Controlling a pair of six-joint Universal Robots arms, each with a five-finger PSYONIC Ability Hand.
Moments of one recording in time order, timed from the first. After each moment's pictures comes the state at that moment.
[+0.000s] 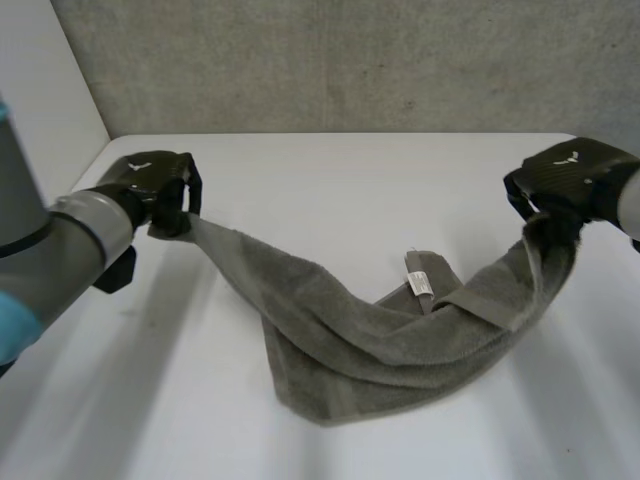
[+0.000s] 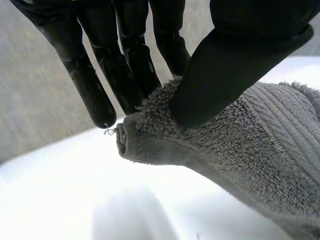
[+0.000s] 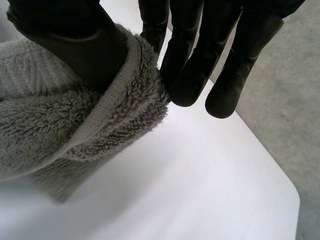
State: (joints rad) left arm 4.37 -1.86 -1.38 2.98 -1.51 3.19; right arm 1.74 -1.33 1.20 0.60 1.29 2.46; left_hand 1.18 1.22 1.22 1.22 1.01; right_hand 1.33 1.29 1.33 1.34 1.16
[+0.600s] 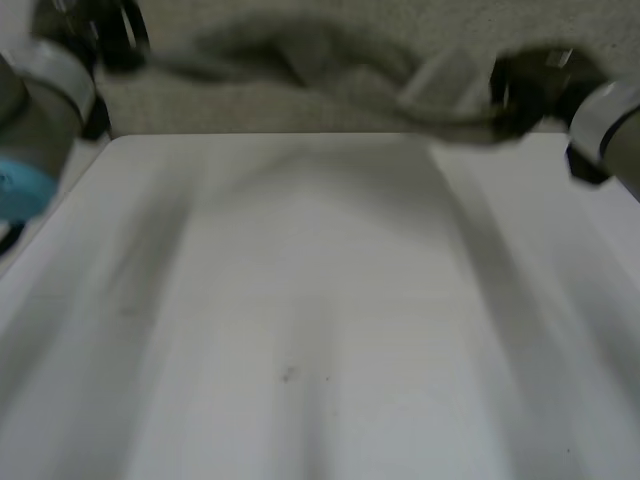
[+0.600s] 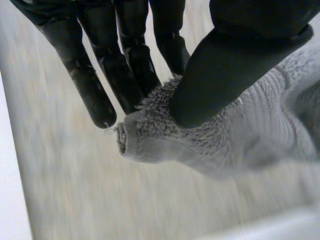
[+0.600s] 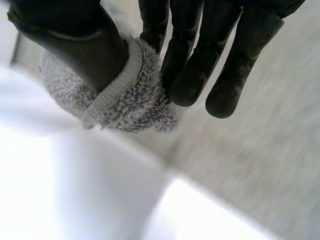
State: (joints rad) left arm 4.43 -2.02 -0.94 3.13 -1.60 3.04; right arm 1.81 -1.09 0.90 0.30 1.35 2.94; left_hand 1.18 1.22 1.22 1.22 1.01; right_hand 1.33 1.29 1.33 1.34 1.16
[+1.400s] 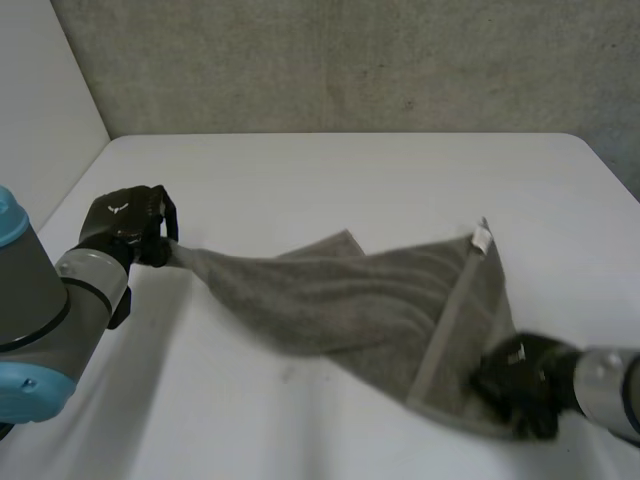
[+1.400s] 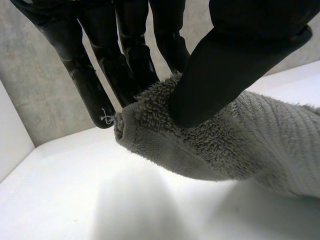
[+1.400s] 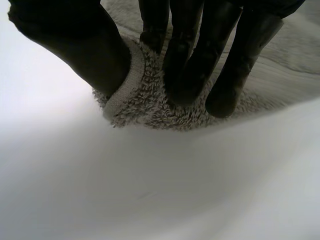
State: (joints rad) left arm 4.43 -1.82 -1.74 3.40 -1.58 3.14; right arm 1.74 -1.36 1.79 0.61 1.28 2.19; left_hand 1.19 1.22 1.22 1.22 1.02; right_hand 1.32 1.29 1.32 1.33 1.14
